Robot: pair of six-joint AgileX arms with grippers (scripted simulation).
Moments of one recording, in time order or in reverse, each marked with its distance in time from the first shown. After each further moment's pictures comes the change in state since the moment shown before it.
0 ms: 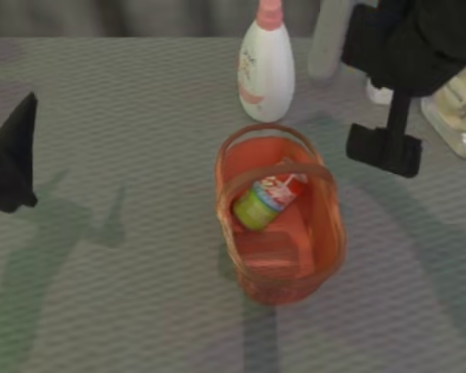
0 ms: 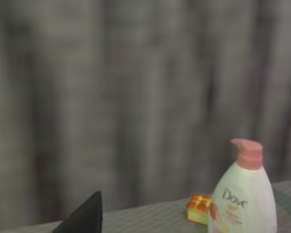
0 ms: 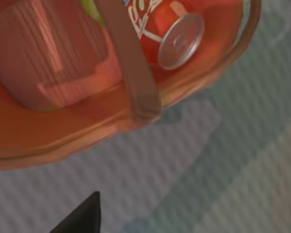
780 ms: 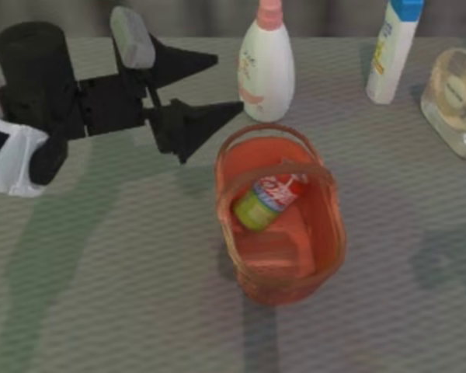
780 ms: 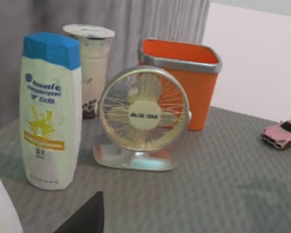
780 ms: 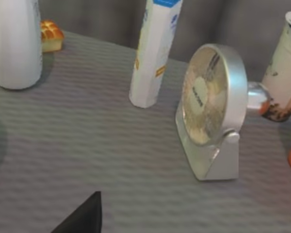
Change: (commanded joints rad) left arm -0.202 1.343 0.589 0.584 0.721 0.011; right arm -0.405 -1.354 -1.332 0.875 -0.004 0.591
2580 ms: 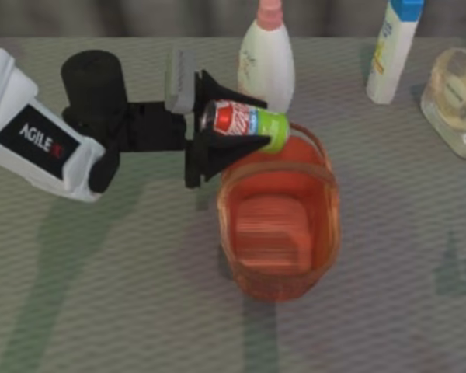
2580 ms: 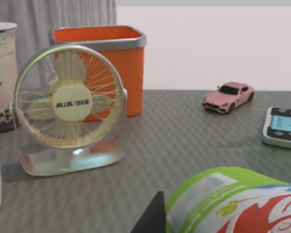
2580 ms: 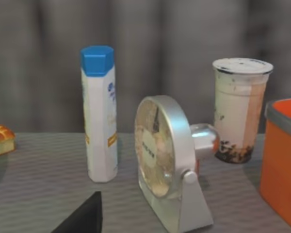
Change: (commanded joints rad) left arm -0.060 0.356 0.200 0.222 0.217 0.079; right arm -0.131 -0.360 -0.354 0.284 0.003 0.188
